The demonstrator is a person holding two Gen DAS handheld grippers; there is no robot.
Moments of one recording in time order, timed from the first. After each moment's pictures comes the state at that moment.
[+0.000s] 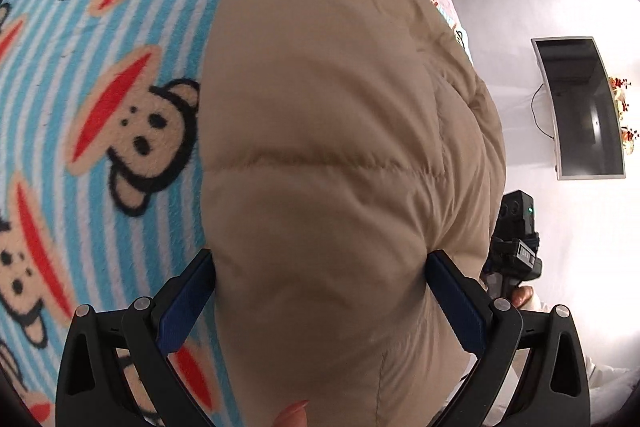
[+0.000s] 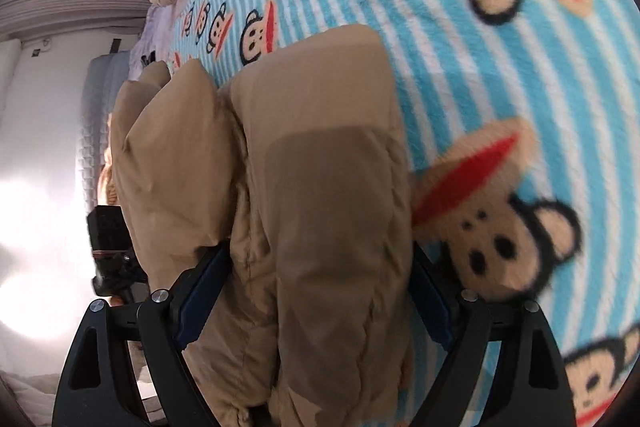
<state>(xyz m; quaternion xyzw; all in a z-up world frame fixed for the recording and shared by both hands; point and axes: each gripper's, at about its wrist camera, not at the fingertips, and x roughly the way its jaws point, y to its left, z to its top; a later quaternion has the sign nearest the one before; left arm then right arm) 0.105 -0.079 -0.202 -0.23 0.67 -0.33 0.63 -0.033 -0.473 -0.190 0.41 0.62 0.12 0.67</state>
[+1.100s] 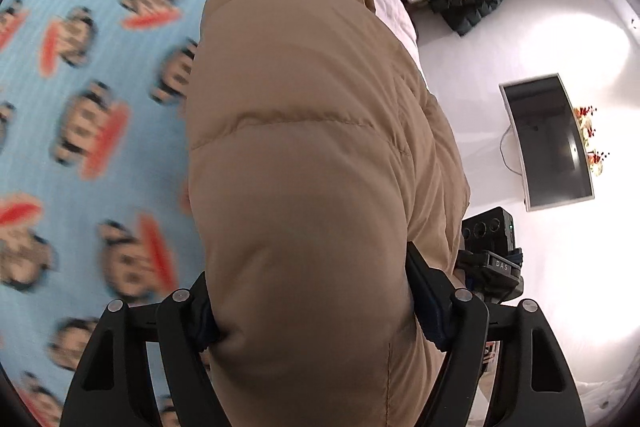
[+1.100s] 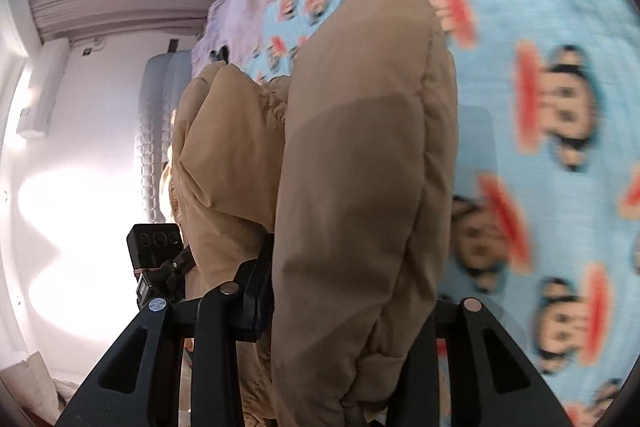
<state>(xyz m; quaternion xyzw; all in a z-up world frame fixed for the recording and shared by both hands) 0.106 0.011 -0.108 -0.28 0.59 -0.32 0.69 0.024 -0.335 -0.128 0.44 0.56 0.19 0.68</state>
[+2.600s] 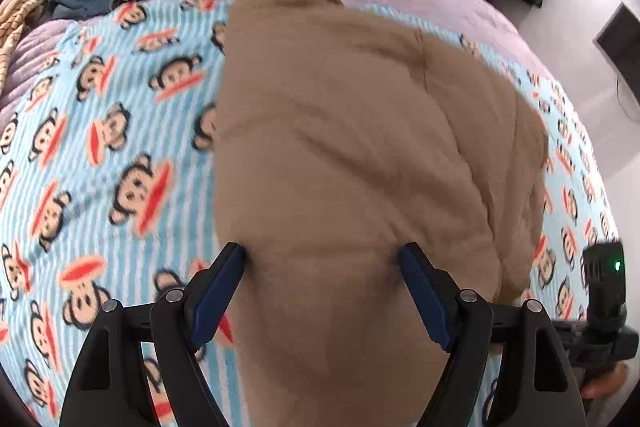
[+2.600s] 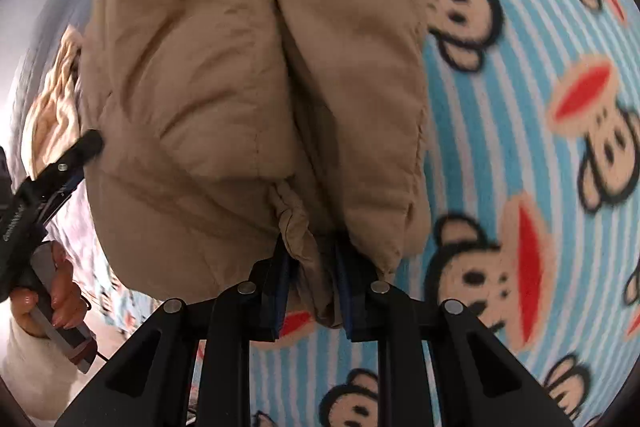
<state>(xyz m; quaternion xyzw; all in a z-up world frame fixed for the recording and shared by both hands) 0.135 0.207 -0.139 -0.03 0.53 -0.17 0.83 0.019 -0.079 -0.202 0.25 0.66 0.05 0.71</state>
